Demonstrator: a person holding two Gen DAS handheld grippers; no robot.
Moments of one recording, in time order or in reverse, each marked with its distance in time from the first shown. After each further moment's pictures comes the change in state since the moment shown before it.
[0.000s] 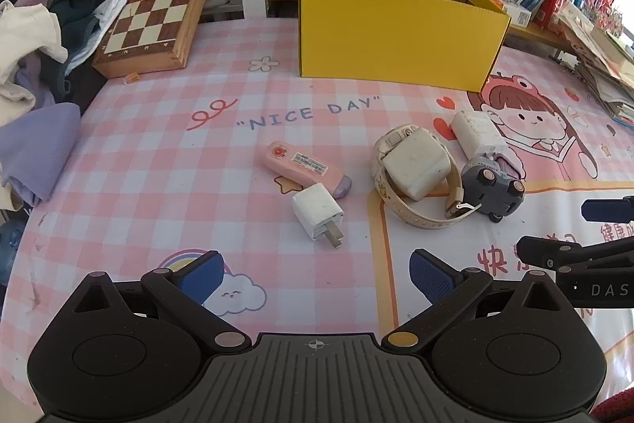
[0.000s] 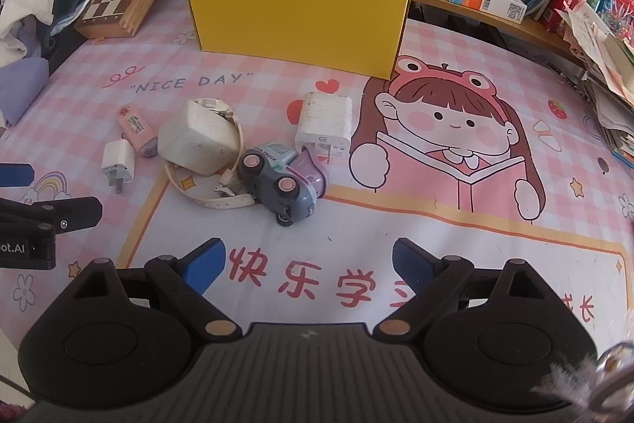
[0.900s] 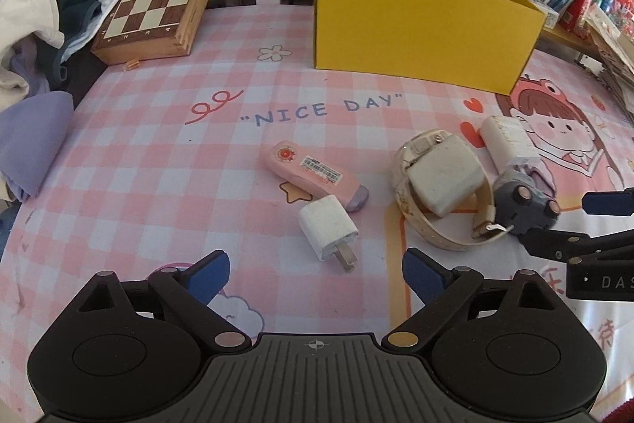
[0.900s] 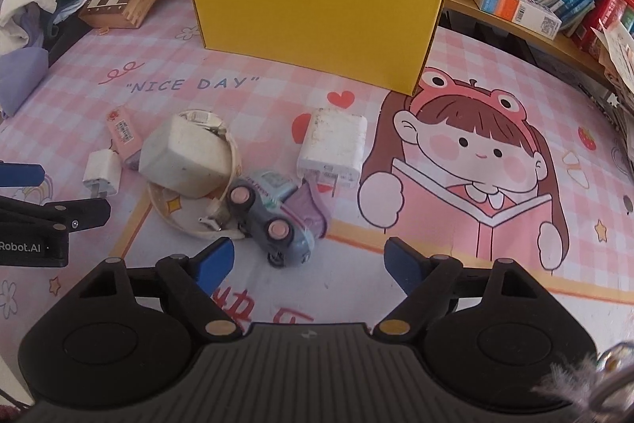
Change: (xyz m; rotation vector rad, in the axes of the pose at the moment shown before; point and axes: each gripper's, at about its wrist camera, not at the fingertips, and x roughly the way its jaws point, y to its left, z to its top) left arm 0.033 0.002 0.011 -0.042 0.021 0.036; right arm 0.034 -0.004 0.027 -0.068 0.016 0.037
